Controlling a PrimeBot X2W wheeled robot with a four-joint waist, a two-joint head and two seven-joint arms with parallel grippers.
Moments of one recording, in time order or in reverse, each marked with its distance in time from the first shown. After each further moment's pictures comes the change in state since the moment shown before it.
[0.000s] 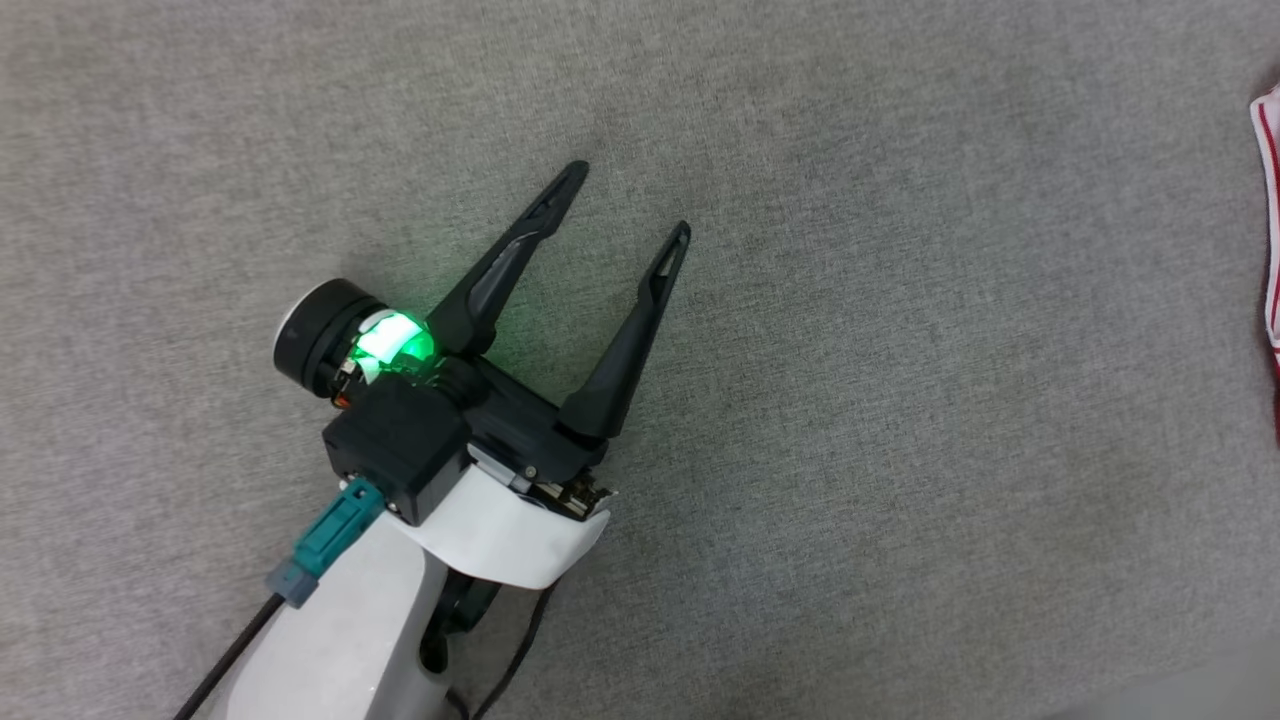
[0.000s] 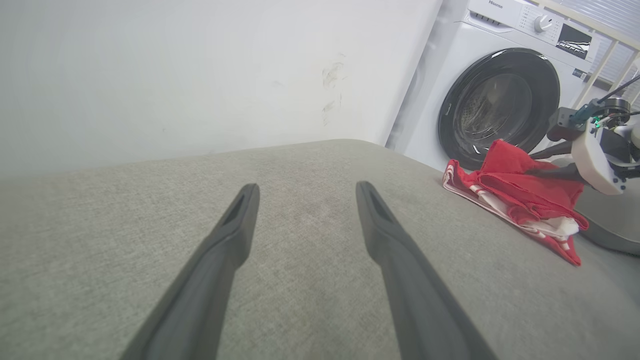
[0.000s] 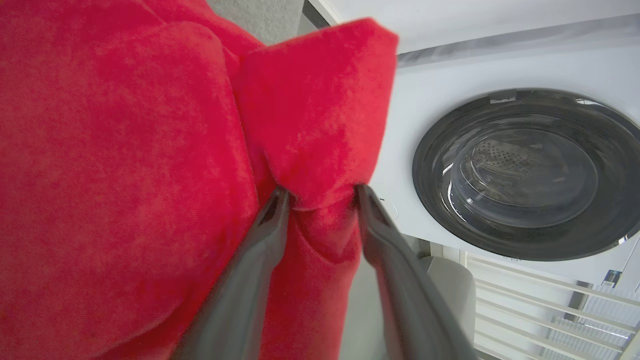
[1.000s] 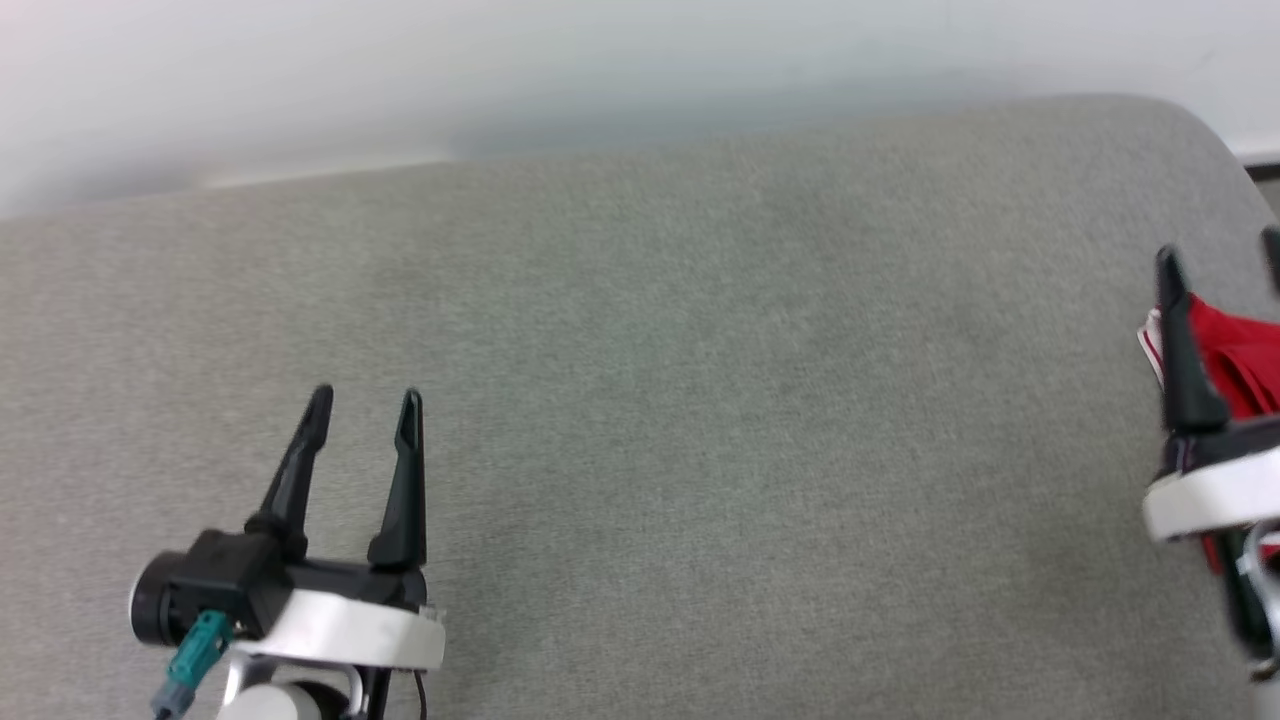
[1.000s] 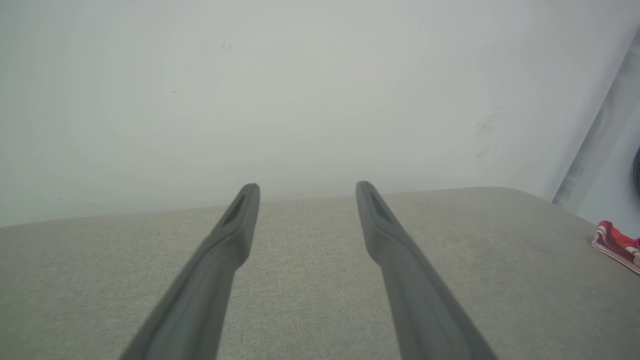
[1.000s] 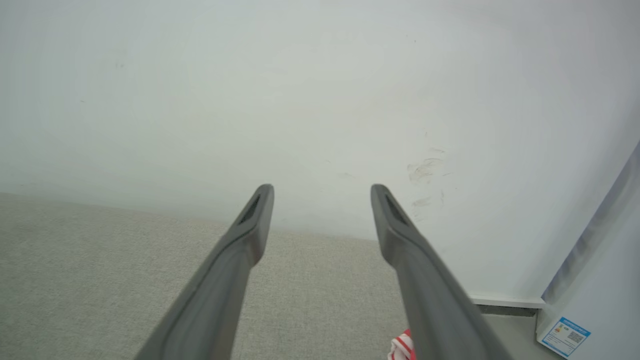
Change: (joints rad) left arm 0.382 -0.135 0.409 0.099 0.056 0.002 0.000; right arm 0.285 0.582 -0.137 -0.478 0.172 -0.001 -0.270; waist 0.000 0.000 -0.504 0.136
